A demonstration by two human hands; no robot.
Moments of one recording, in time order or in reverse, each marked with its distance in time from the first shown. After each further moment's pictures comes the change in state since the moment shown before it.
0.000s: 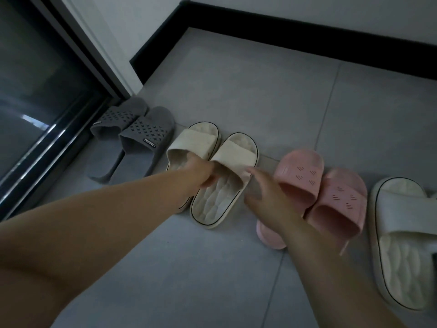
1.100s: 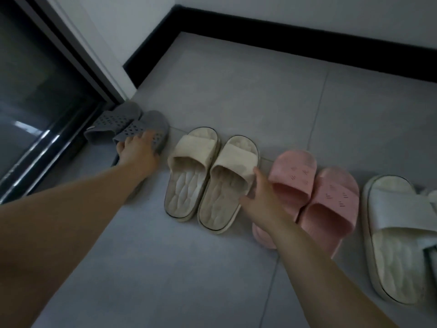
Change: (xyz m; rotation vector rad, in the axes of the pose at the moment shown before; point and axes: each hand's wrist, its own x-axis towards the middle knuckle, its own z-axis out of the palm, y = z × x) left_hand 0.035 0.000 -0.102 1.037 0.438 0.450; right_hand 0.001 -0.006 0.011 0.157 0.022 0.274
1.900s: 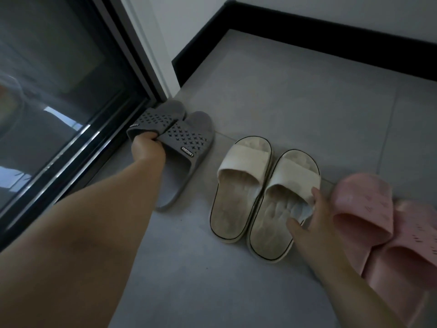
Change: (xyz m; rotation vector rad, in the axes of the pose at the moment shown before) left_hand 0.074 -0.080 0.028 -0.937 0.254 -0.561; right_hand 0.006 -0.013 0.038 -0.099 0.166 0.027
